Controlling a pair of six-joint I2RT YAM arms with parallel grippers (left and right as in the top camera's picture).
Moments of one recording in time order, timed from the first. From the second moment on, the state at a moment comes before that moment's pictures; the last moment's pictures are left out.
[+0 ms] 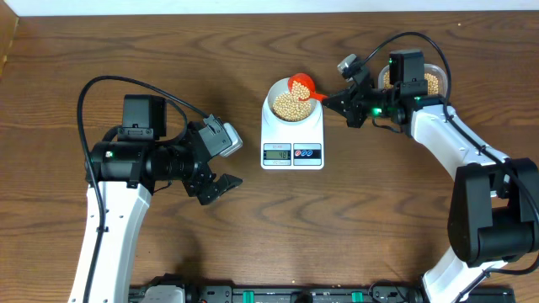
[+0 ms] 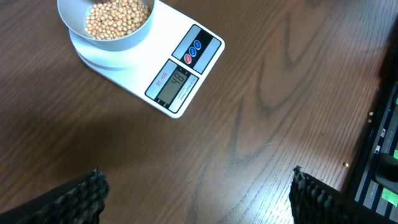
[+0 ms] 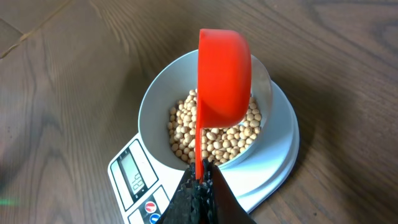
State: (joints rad) left arm -0.04 1.24 1.15 -1.13 0.63 0.91; right arm 0.15 1.86 1.20 -0.19 -0.86 -0.30
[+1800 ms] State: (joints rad) left arm -0.04 1.24 1.15 -1.13 0.63 0.91; right arm 0.15 1.86 1.20 -0.19 -0.91 -0.30
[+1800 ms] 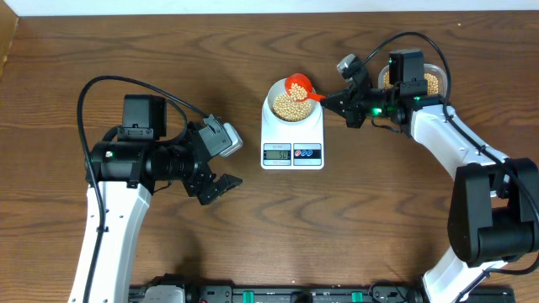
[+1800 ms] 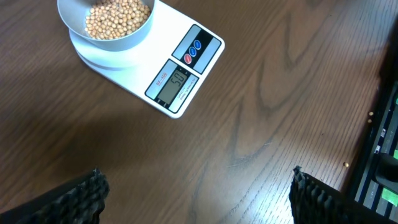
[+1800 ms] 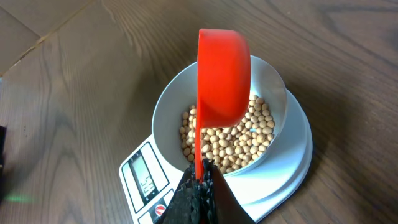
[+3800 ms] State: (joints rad) left arm -0.04 1.24 1.15 -1.13 0.63 0.91; right arm -0.32 1.83 1.20 -0.29 -1.10 0.05
